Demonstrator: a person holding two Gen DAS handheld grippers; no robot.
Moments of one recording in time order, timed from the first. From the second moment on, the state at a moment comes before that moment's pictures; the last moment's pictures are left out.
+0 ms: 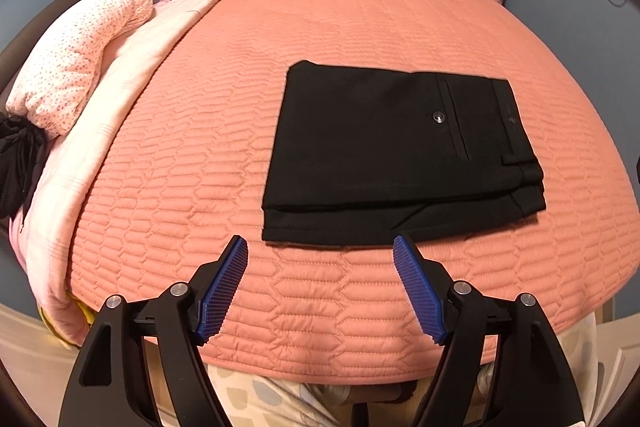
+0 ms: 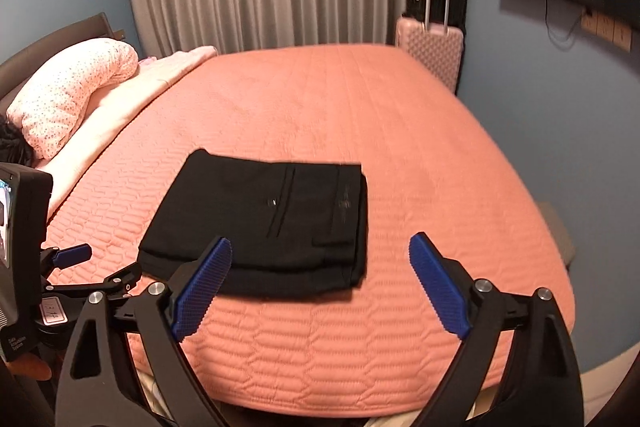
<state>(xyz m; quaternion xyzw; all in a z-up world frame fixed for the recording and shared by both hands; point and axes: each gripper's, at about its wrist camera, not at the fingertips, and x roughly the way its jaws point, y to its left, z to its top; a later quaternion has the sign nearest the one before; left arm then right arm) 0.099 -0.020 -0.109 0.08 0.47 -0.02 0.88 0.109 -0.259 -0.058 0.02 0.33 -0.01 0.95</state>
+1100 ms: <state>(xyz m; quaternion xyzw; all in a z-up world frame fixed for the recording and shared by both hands) 0.097 -0.011 -0.083 0.07 0.45 -0.01 0.89 0.112 -0.259 -0.046 0.00 0.32 -0.01 0.95</state>
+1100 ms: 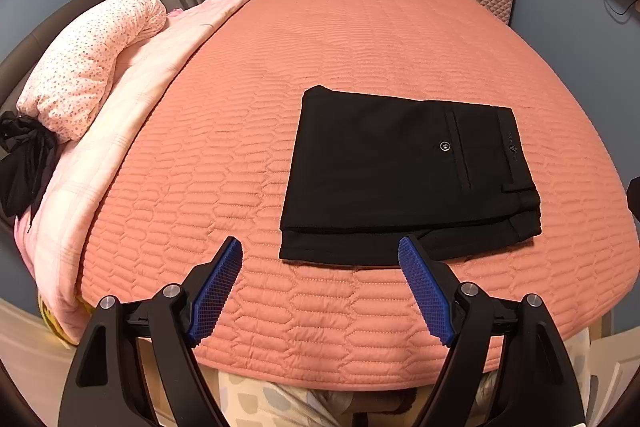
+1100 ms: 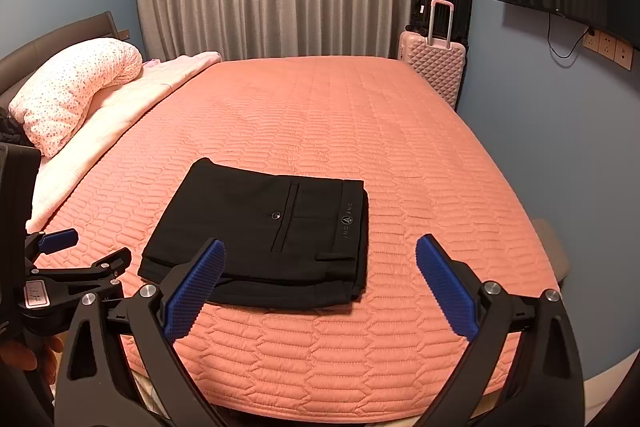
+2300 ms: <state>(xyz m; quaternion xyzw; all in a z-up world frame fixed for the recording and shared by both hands) 0.095 -0.014 -0.083 0.07 0.45 0.00 0.89 0.113 -0.262 -0.048 0.01 0.32 -0.01 0.95</state>
